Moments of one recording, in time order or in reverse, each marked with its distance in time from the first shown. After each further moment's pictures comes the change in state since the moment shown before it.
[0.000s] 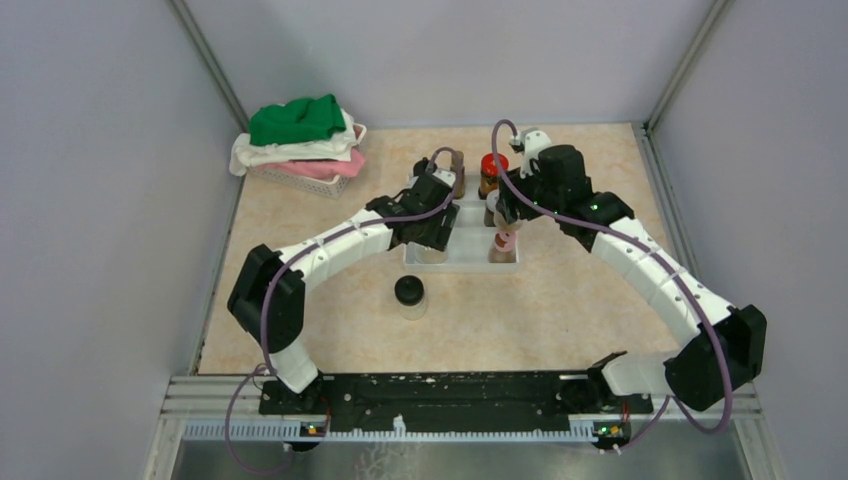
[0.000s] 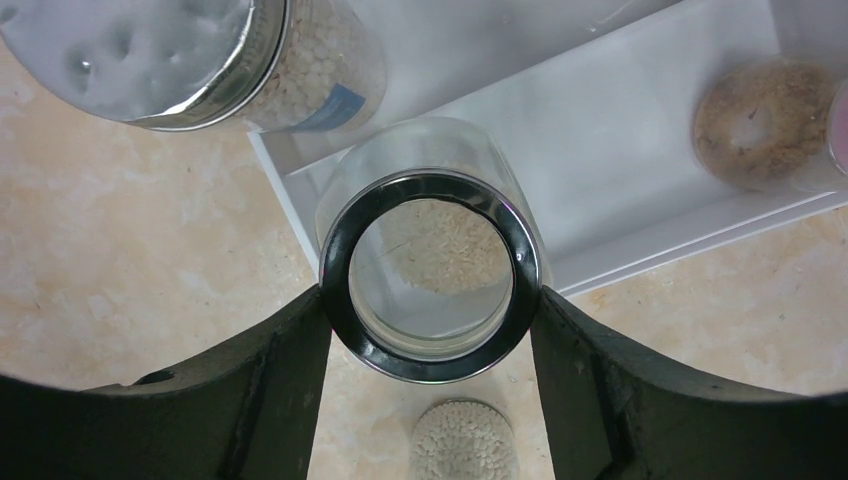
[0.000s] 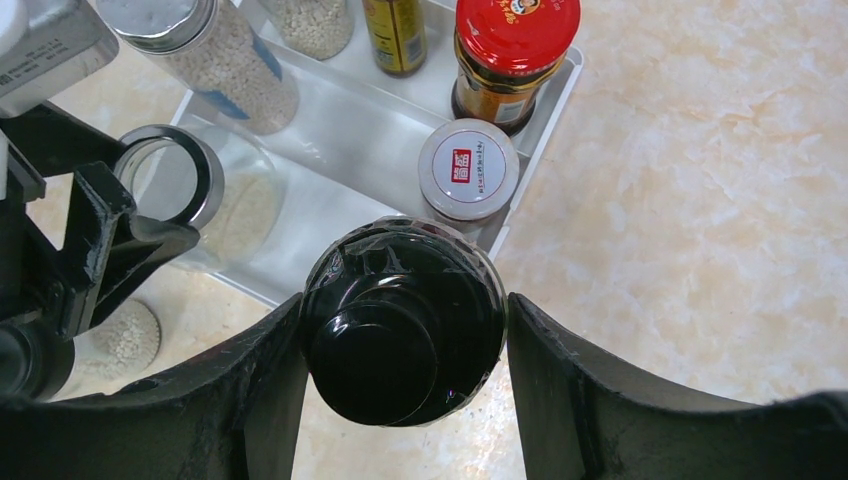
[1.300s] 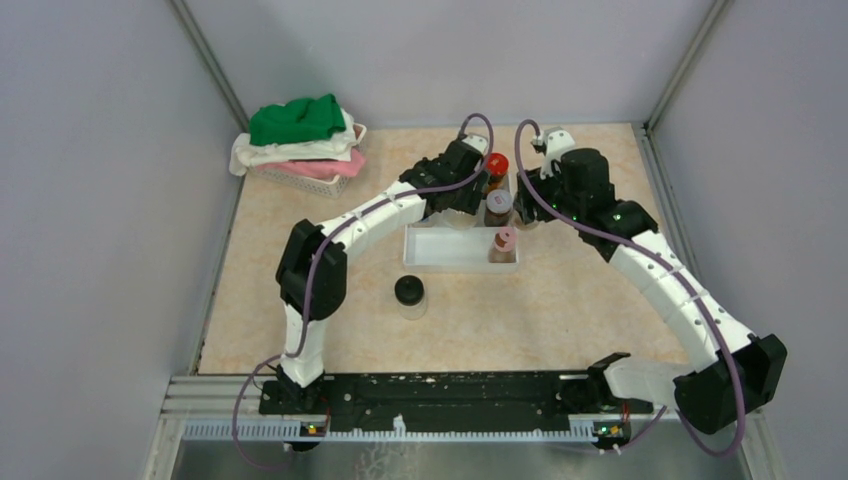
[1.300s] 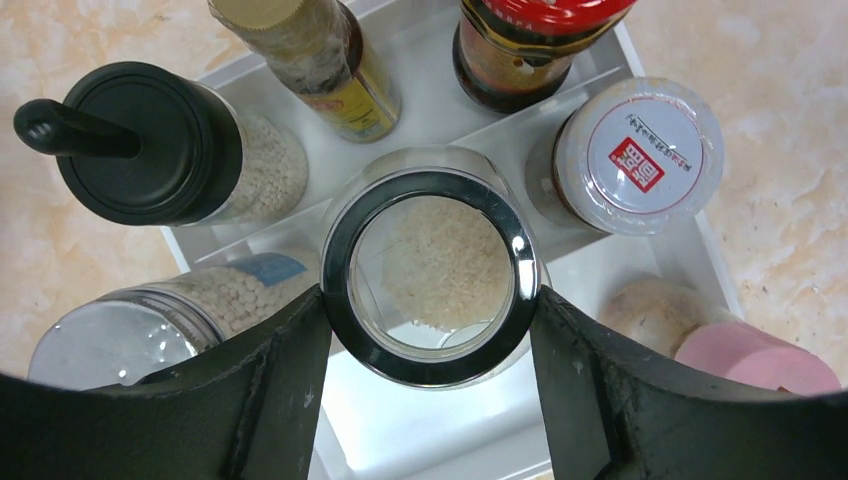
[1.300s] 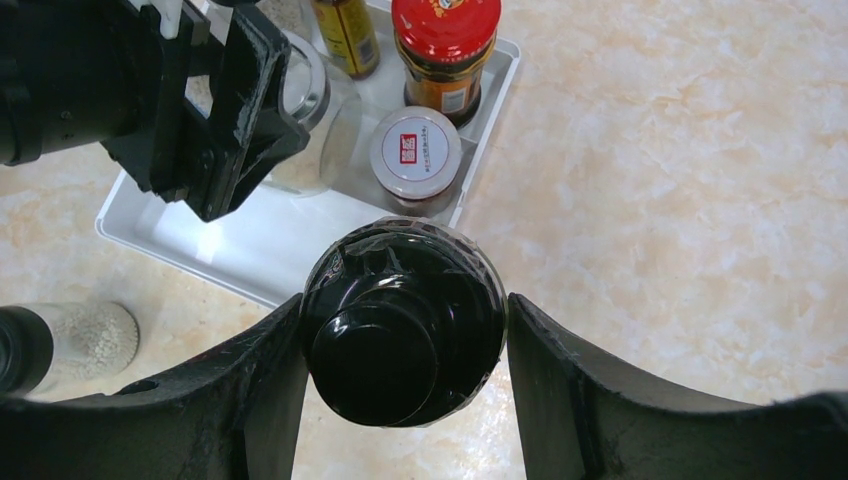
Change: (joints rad) left arm -0.003 0.290 0.414 0.025 -0.008 0.053; right arm -0.058 -0.111 -0.027 -0.042 0.023 -0.011
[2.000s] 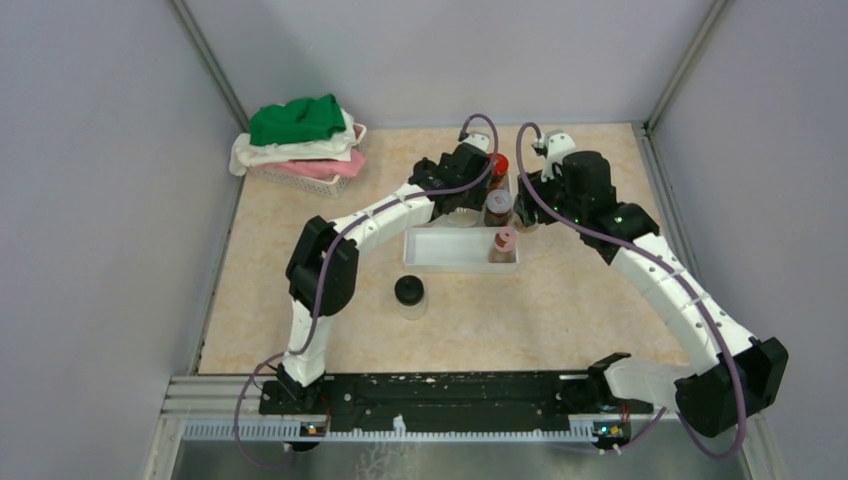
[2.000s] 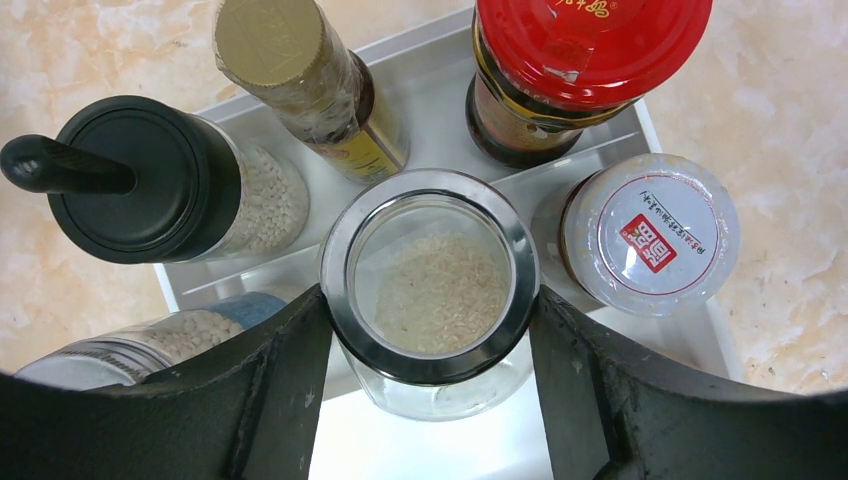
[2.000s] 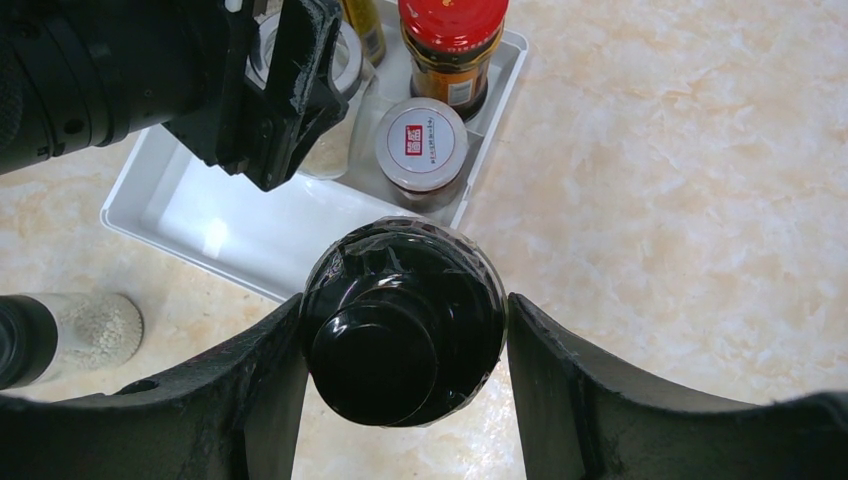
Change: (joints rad) left arm -0.005 0.069 0.016 0.103 -0.091 -0.053; right arm -0.006 -0.014 -0.020 -0.002 -0.020 0.000
